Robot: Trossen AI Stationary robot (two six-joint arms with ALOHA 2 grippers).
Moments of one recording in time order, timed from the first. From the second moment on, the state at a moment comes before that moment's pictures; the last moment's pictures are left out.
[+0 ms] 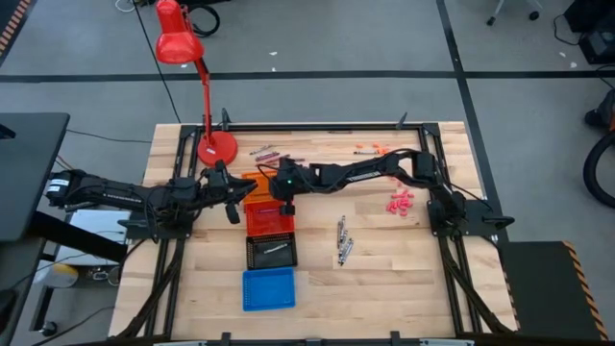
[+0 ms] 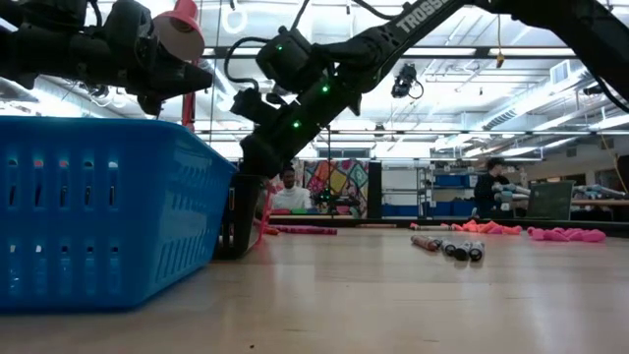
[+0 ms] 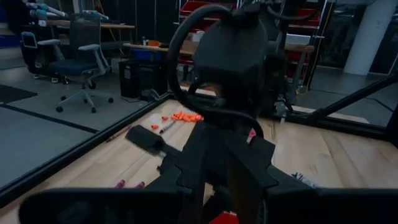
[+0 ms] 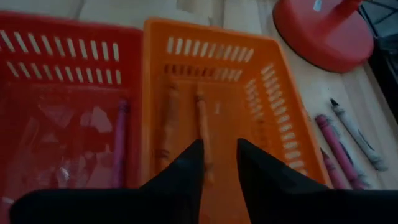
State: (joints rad) left arm -0.04 0.66 0.16 0.50 -0.37 -0.09; right arm -0.12 2.19 1.57 -0.05 0.10 -0.29
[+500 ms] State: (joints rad) left arm -0.04 0.66 0.16 0.48 -0.37 -0.10; right arm -0.12 2.02 1.57 -0.38 0.29 -0.28
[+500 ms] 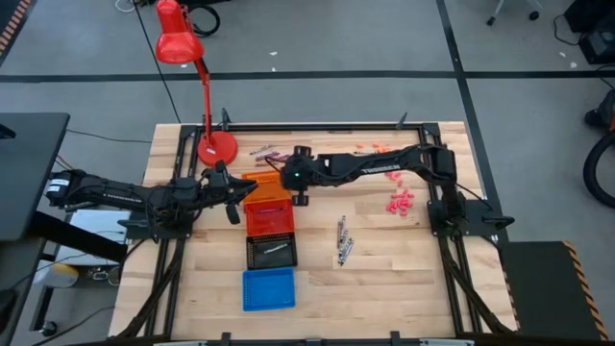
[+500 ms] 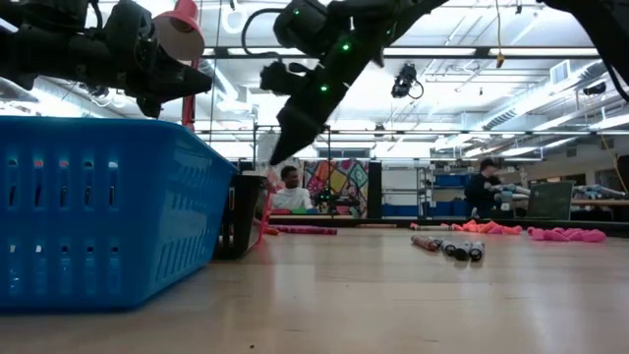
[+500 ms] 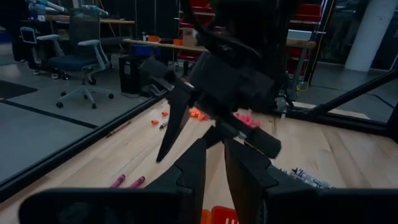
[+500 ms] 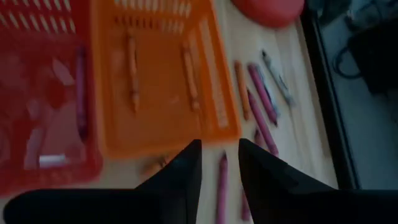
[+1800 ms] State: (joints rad) left arm -0.02 0.66 0.17 0.35 -0.59 0.06; right arm -0.29 1.96 0.98 0.27 -0.07 -0.13
